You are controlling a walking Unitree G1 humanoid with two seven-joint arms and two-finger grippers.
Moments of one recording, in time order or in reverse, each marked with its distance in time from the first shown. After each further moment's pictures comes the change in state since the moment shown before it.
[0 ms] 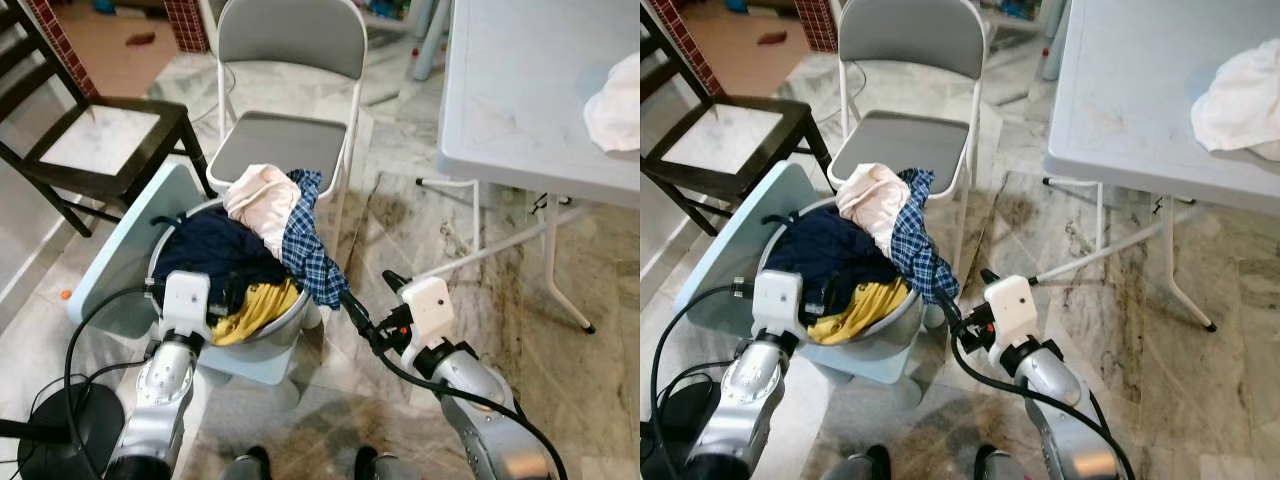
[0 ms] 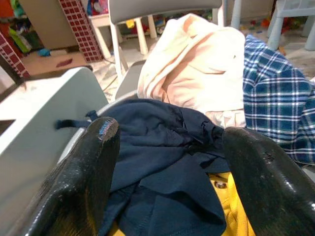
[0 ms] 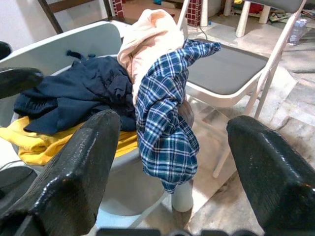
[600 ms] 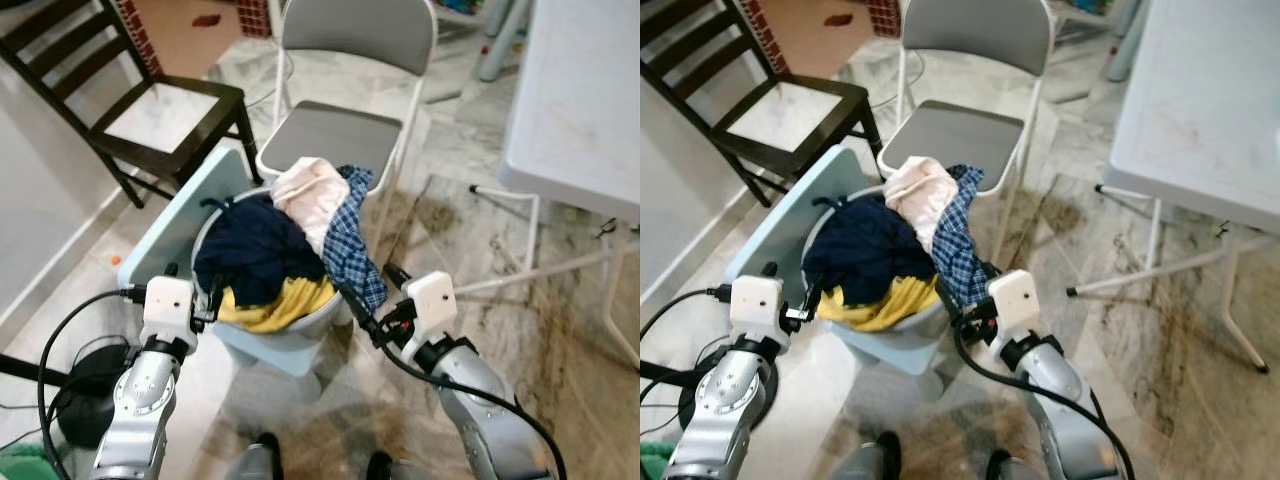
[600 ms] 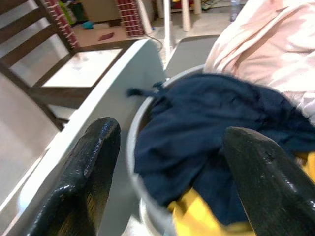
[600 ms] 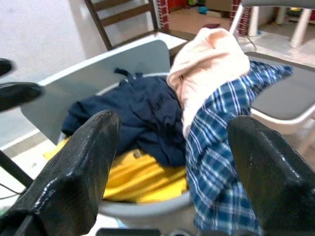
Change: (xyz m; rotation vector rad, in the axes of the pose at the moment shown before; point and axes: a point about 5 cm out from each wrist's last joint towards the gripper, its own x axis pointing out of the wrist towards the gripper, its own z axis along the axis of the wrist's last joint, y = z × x) left arm -0.006 0.014 0.007 -0.009 0.051 0.012; right arm 0.006 0.009 0.005 0.021 -0.045 0.044
